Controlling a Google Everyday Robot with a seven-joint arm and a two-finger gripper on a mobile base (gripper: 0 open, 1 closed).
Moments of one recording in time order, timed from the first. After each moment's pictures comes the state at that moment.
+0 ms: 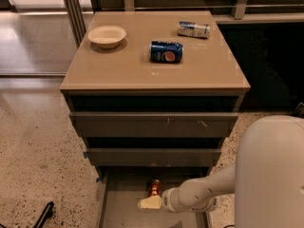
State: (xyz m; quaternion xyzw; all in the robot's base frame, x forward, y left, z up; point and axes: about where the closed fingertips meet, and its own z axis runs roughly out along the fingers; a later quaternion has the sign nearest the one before) arm 0.440 -0.035 0.348 -0.06 0.96 0.23 0.13
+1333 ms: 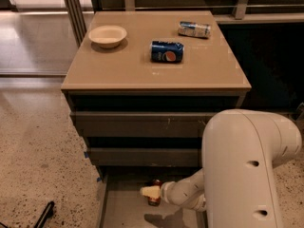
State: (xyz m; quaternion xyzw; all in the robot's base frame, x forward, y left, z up) arm 0.506 -0.042 0.311 -0.02 0.96 0.18 0.22
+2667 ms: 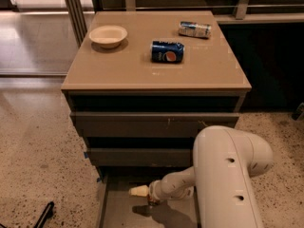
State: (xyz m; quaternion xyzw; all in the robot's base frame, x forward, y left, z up) arm 0.535 0.024 0.225 -0.03 0.96 0.25 0.15
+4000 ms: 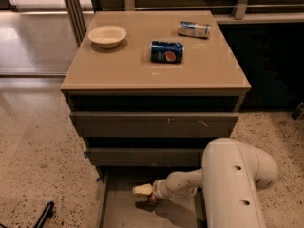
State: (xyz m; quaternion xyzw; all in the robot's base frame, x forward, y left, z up) arm 0.550 0.008 0.190 -0.02 0.95 0.28 0.12
